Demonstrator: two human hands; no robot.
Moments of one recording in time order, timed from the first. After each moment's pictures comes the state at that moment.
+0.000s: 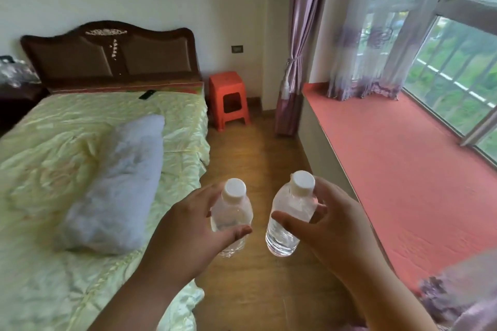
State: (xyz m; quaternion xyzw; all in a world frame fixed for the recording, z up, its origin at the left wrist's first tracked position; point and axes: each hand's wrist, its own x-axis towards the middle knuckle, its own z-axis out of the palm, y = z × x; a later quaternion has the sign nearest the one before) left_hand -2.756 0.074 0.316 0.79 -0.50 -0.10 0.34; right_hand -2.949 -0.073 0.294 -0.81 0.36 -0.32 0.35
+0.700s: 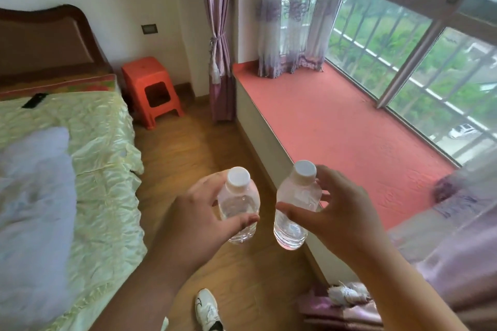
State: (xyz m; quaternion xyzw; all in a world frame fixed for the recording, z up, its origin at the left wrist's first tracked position) left_hand -2.759 -0.100 0.285 0.71 -0.59 -0.19 0.33; right_hand -2.988 -0.178 0.292 -0.76 0.49 -0.31 0.28
